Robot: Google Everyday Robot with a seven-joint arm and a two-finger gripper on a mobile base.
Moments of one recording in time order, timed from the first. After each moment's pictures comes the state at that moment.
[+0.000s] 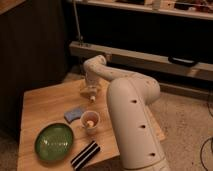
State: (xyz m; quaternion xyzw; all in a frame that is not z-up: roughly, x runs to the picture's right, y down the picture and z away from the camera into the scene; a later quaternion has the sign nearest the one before) arm -0.107 -0.017 1.002 -0.08 -0.24 -0.75 0.61
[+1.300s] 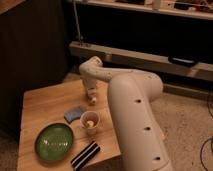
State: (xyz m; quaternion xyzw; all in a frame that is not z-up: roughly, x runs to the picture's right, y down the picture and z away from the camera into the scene) arm -0.119 -0.015 0.945 -0.05 -0.21 -0.77 0.59
